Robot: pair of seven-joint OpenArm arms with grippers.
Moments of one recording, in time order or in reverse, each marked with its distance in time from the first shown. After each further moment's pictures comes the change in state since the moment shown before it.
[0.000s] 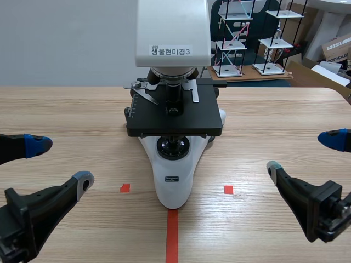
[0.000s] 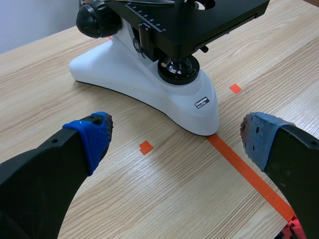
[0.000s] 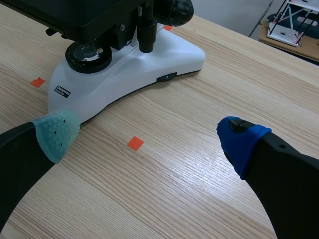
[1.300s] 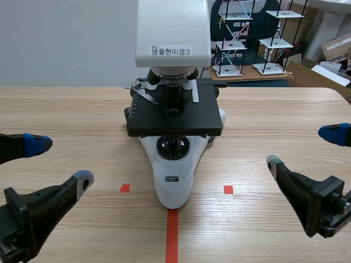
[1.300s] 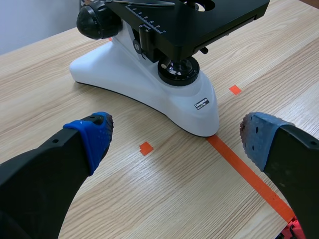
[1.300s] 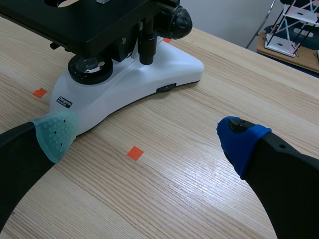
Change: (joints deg) left arm 0.0 0.0 0.0 0.0 0.0 0.0 -0.3; right arm 0.2 0.0 0.0 0.0 0.0 0.0 2.4
